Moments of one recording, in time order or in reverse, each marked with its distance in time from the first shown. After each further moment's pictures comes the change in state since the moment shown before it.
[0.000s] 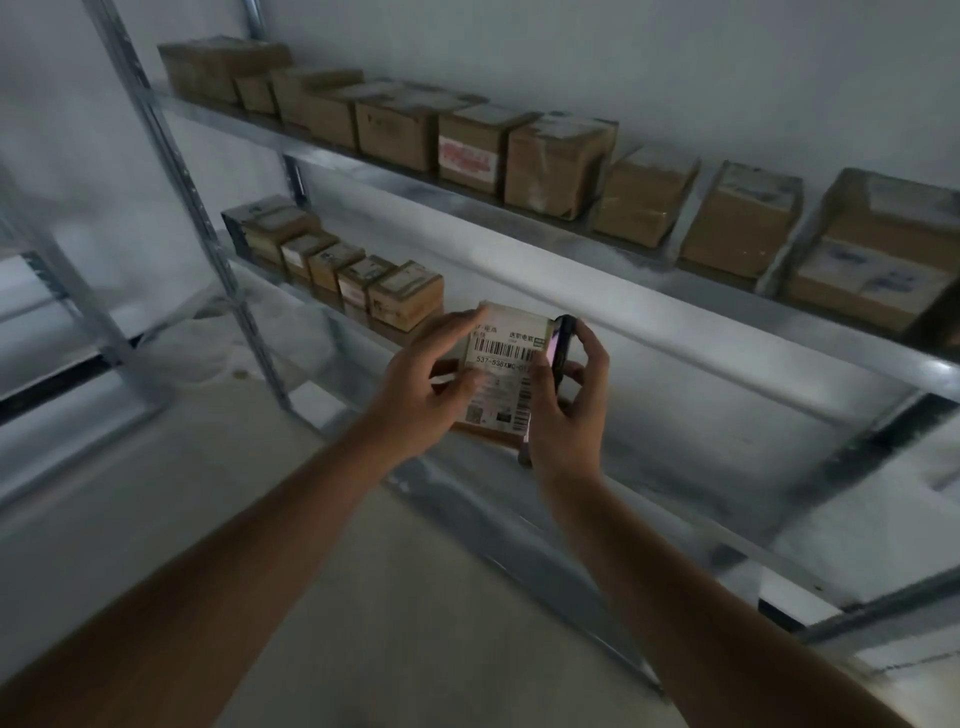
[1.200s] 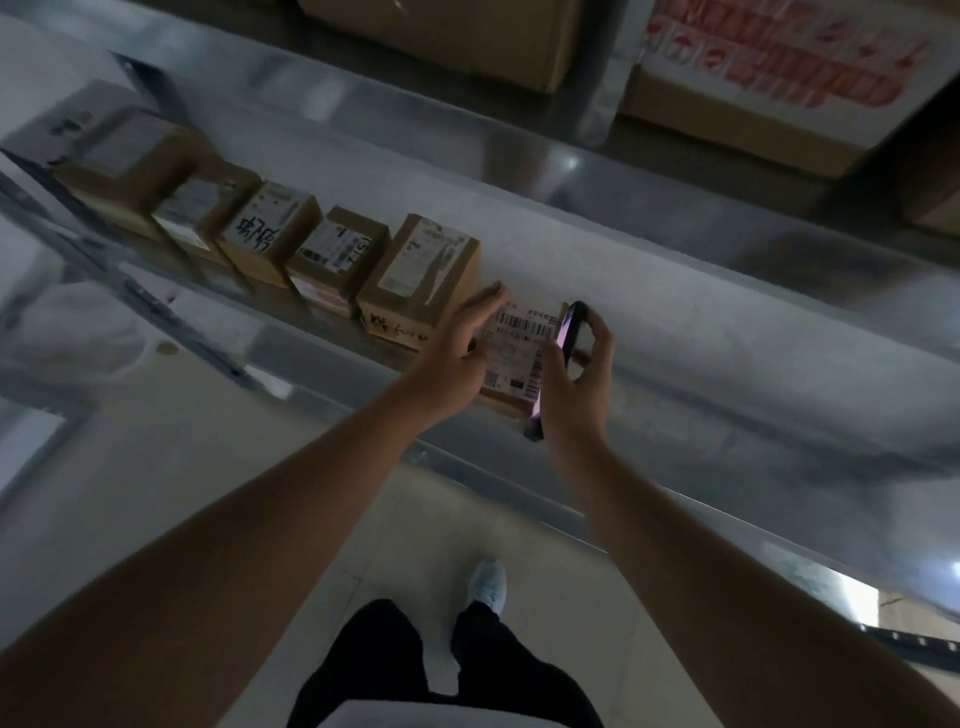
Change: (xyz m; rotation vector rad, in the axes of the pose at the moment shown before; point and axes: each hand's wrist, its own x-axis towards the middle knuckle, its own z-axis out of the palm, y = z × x) left_hand 0.279 -0.357 -0.084 -0.110 -0.402 -0.392; right_hand 0.258 0.217 0.257 -0.246 0.287 0.443
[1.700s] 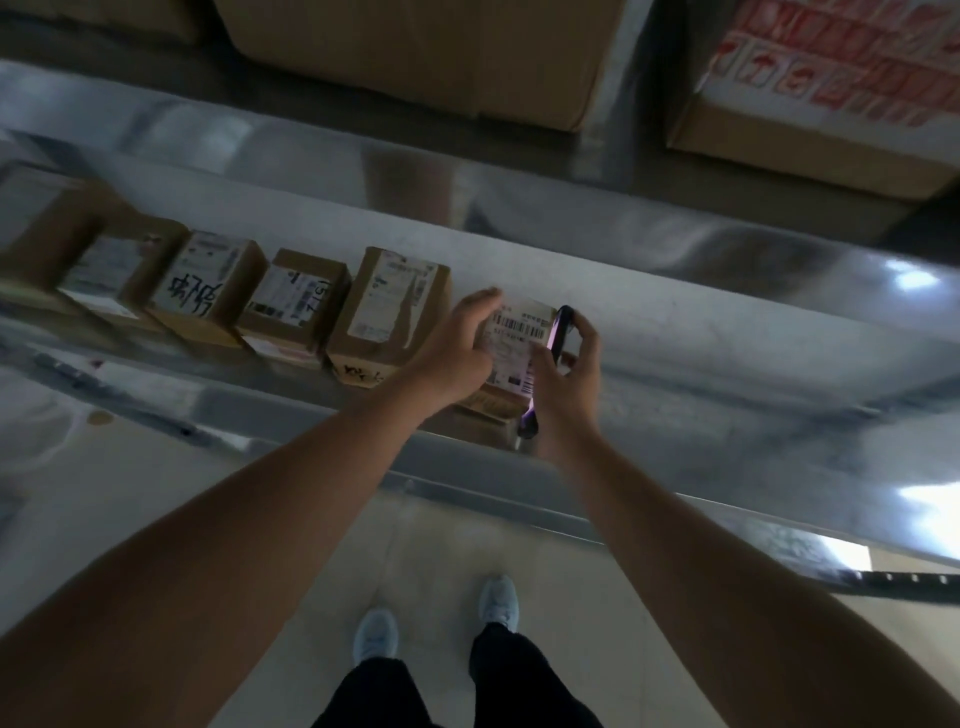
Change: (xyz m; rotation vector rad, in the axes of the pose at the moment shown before) left_hand 0.080 -0.015 -0.015 0.192 -0.170 -0.045; right_hand 0.057 0.020 0.042 0.103 0.130 0.044
